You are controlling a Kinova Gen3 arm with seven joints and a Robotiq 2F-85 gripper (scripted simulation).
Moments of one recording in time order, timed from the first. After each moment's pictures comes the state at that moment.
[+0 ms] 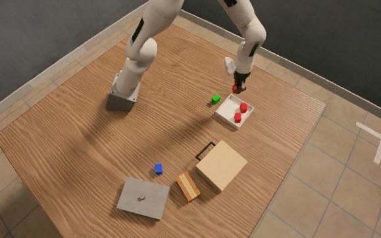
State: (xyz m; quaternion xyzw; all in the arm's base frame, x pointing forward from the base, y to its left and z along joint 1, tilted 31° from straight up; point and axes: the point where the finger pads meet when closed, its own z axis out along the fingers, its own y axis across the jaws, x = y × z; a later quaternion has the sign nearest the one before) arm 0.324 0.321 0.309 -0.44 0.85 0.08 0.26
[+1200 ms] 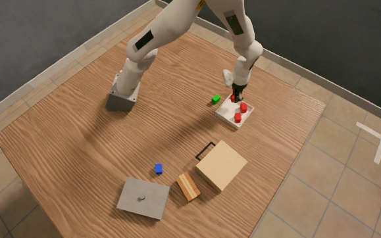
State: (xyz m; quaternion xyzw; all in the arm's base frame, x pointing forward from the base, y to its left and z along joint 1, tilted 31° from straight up) arm 0.353 0.348 0.248 -0.44 0.85 0.08 0.26
